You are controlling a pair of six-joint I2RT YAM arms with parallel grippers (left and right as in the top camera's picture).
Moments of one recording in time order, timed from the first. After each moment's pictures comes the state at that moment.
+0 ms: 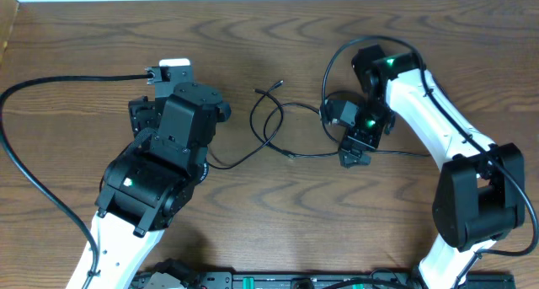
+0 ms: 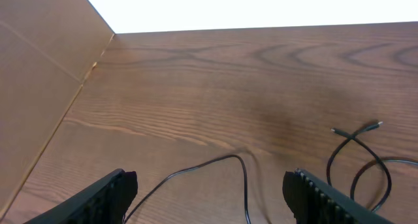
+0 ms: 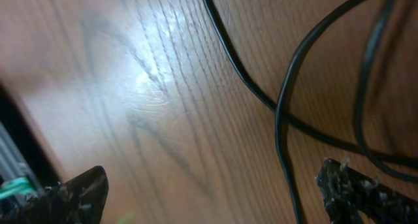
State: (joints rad) left arm -0.48 1.11 1.31 -0.96 -0.68 -0.27; right arm 0.31 1.90 1.47 -1.26 -0.27 -0.87
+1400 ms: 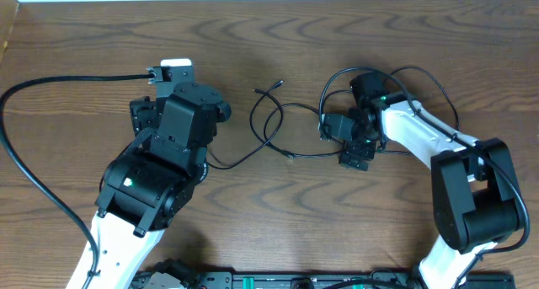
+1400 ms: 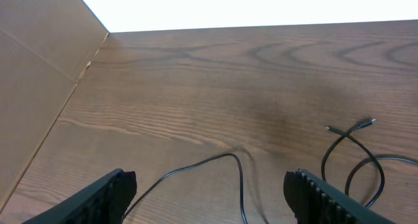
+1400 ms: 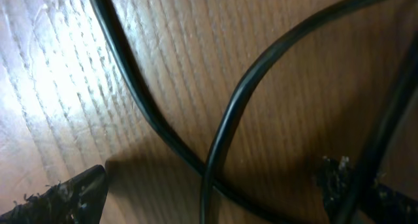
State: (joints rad) left arm -0.48 1.12 1.31 -0.96 -0.66 -0.27; right arm 0.30 1.89 1.13 -0.69 -0.18 -1.01
